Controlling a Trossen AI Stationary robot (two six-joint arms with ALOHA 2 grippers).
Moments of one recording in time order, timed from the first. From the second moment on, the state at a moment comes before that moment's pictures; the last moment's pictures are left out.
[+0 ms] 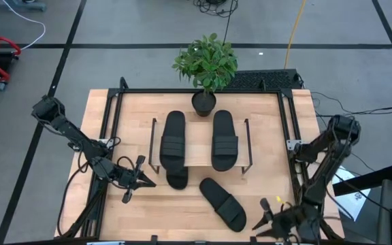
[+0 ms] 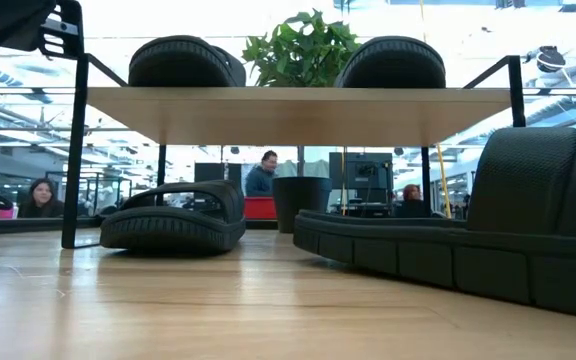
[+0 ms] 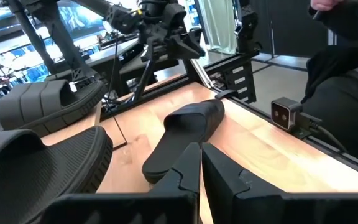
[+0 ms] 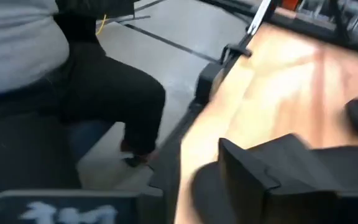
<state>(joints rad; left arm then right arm) -0.74 1.00 0.20 0.69 -0.39 0.23 1.16 1.49 0.72 0.21 0.63 0.26</state>
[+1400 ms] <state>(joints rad) -0.70 1.00 0.20 0.75 -0.39 0.23 1.05 1.85 0.92 0.15 1.02 -0.22</state>
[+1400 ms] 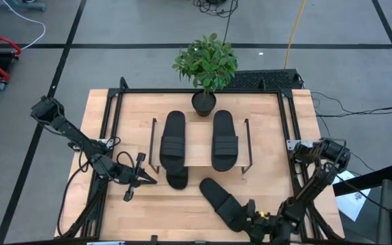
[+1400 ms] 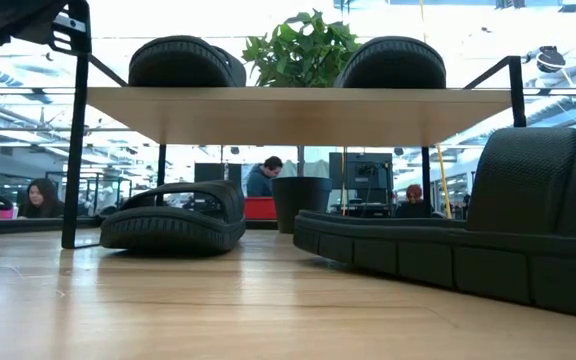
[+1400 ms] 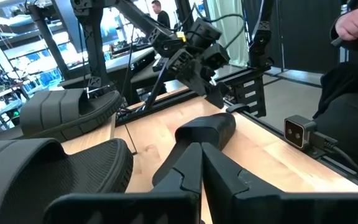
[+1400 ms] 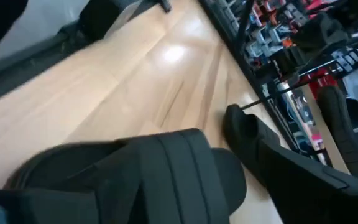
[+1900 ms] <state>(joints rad) -0.70 1.00 0.20 0.75 -0.39 0.22 1.02 1.86 0.97 -0.05 0.94 0.06</state>
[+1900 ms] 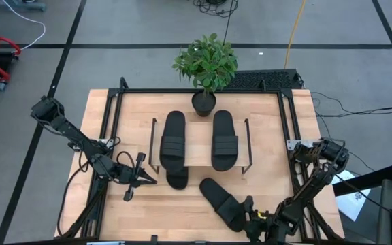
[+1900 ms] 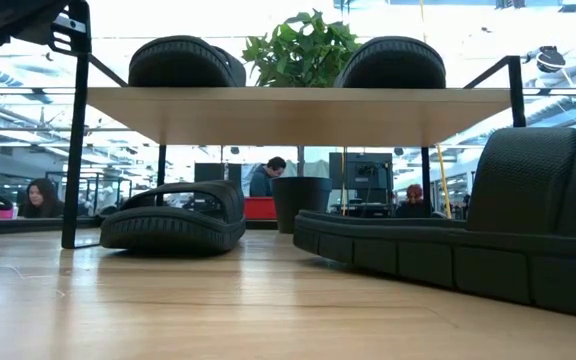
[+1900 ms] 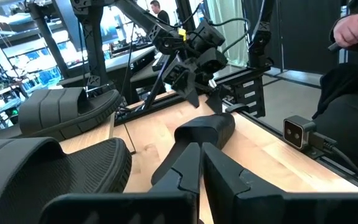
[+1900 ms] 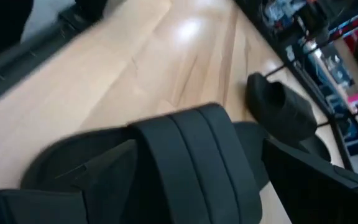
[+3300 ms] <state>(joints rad) -0.70 1.00 0.20 0.76 -0.39 0.23 0.93 1.94 1.08 -0.31 0.95 0.31</state>
